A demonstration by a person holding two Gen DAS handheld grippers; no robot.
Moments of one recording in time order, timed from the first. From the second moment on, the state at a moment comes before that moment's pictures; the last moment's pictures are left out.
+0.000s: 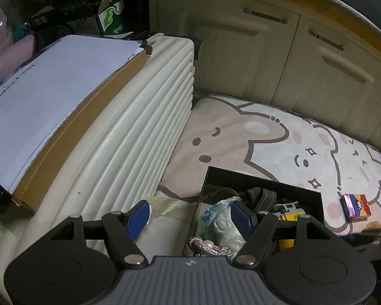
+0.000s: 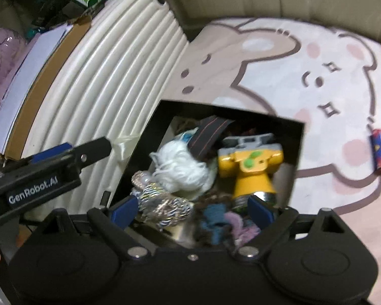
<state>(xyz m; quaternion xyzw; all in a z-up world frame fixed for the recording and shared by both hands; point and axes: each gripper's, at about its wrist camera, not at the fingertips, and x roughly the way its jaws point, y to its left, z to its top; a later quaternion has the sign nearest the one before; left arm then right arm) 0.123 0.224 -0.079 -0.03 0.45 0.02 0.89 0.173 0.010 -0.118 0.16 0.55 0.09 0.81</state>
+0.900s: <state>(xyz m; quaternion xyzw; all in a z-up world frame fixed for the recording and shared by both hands) 0.098 0.198 -0.067 -0.02 0.46 0.03 0.89 0.134 -0.026 -0.080 0.05 0.44 0.07 0.89</state>
